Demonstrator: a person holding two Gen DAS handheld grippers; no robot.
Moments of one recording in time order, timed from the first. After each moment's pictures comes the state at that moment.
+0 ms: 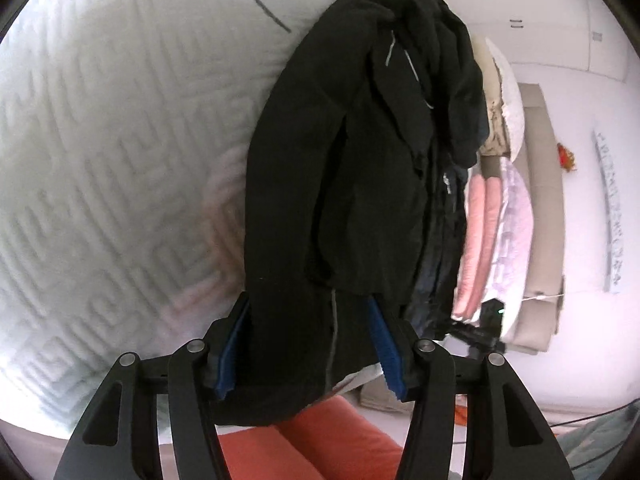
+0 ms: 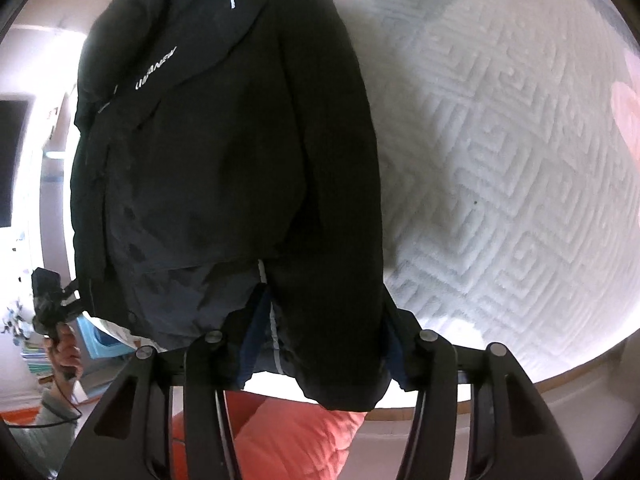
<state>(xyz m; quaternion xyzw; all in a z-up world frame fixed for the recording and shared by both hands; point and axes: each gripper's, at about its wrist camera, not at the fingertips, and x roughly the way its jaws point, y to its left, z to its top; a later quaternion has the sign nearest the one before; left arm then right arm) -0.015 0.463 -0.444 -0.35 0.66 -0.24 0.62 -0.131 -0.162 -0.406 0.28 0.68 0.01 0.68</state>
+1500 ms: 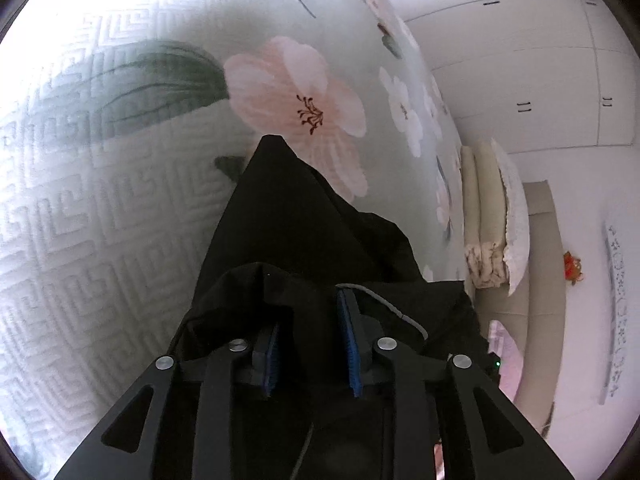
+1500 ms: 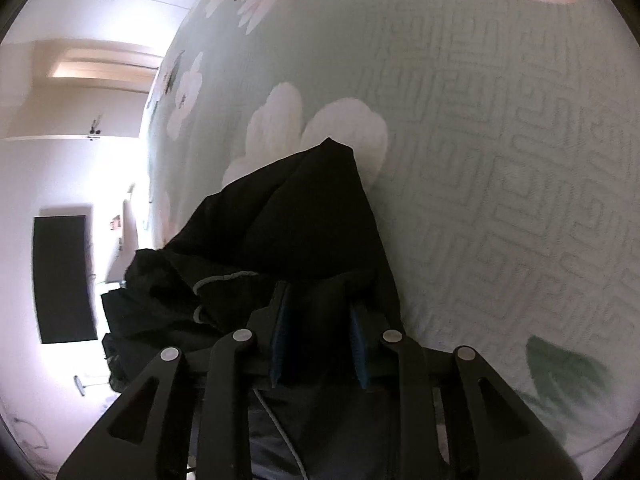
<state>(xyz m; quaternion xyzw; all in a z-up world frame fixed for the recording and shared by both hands) 0.381 0.353 -0.388 -0.38 0.57 -0.17 0.71 0.303 -0.282 -0.400 0.43 0.57 0.06 0.70</state>
